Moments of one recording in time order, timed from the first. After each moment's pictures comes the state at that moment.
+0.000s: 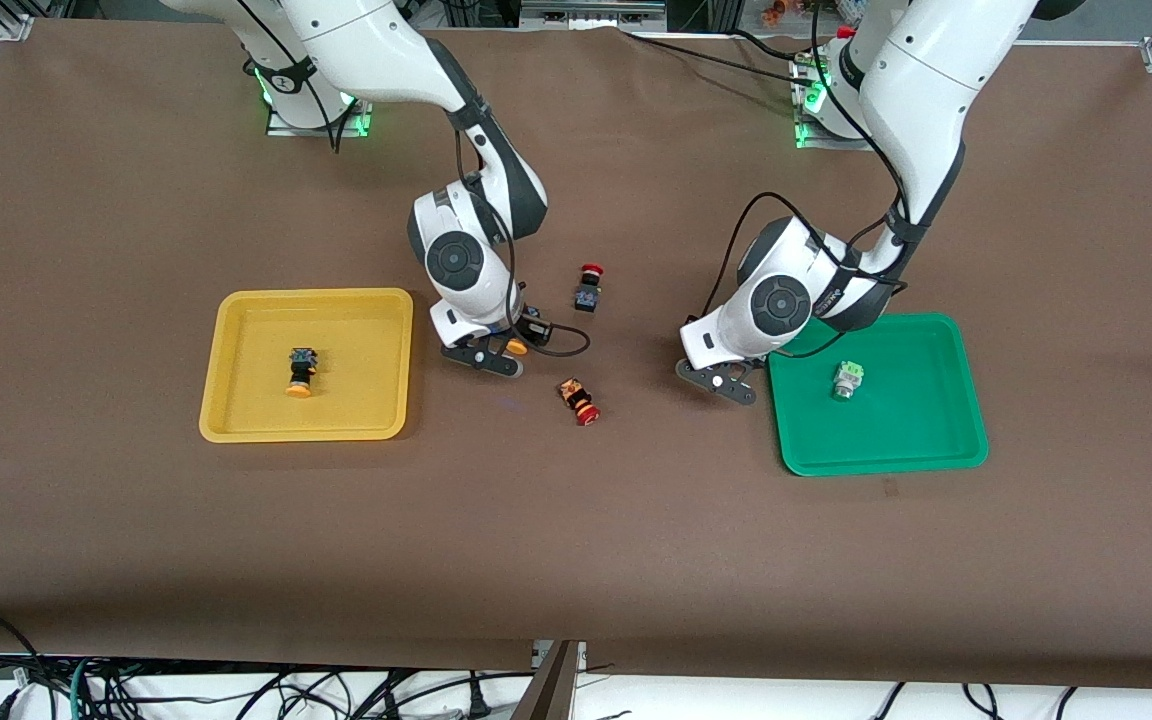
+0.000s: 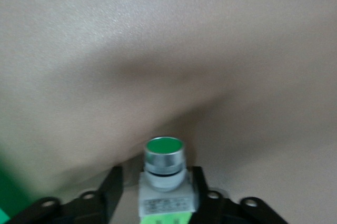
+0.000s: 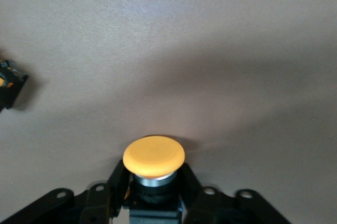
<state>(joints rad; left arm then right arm) -0.20 0.61 -0.28 -1.91 0.05 2.36 -0.08 0.85 0.68 -0.19 -1.78 0.41 2.41 0.66</state>
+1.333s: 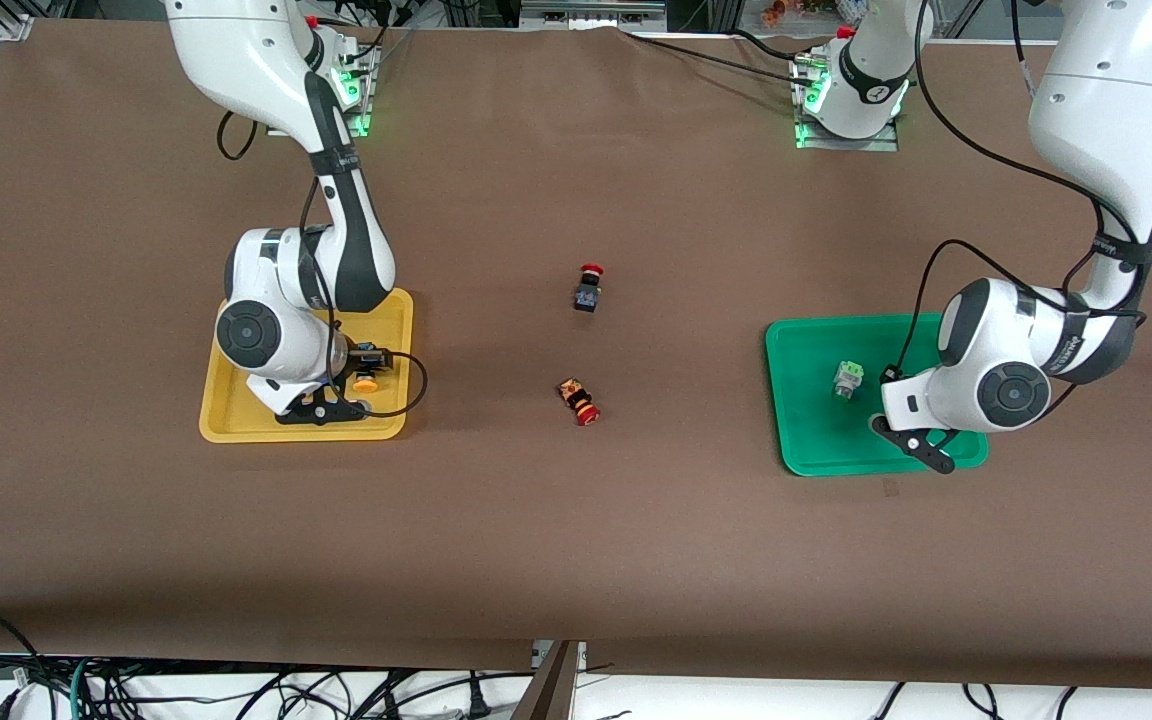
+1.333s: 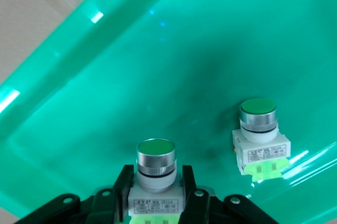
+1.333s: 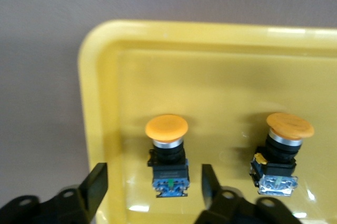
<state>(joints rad) 0.18 0.64 -0.25 -1.74 0.32 2.07 0.36 0.80 0.59 -0.57 -1.79 0.41 2.11 -0.03</state>
